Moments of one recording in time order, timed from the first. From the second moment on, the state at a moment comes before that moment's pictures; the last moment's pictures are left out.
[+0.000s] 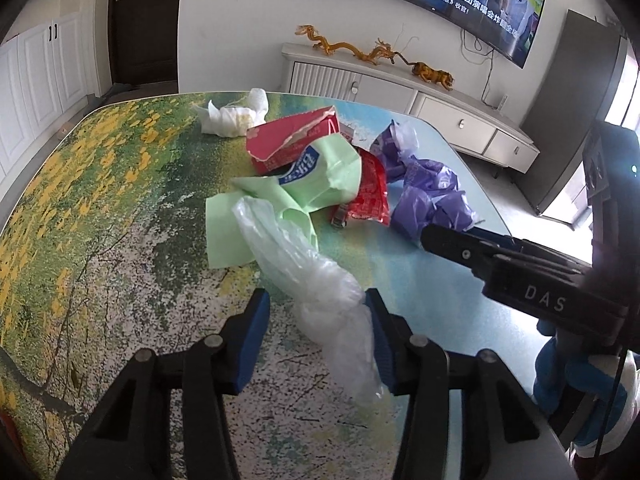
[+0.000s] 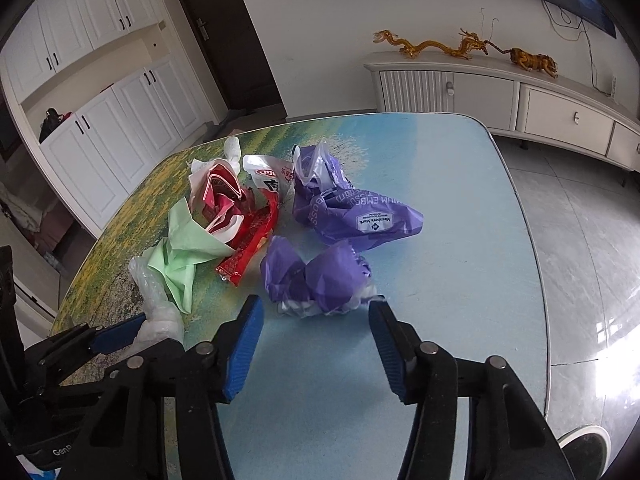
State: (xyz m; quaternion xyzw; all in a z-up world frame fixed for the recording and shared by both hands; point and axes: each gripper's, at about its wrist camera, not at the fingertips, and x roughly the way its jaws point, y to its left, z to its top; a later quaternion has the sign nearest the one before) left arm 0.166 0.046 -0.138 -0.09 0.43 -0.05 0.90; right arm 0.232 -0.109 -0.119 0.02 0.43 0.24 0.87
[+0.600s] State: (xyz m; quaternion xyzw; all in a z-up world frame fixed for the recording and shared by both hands) left arm 0.145 0.050 -0.122 -0.09 0.40 -0.05 0.91; right arm 0.205 -0.115 -0.105 0.04 0.42 0.25 0.87
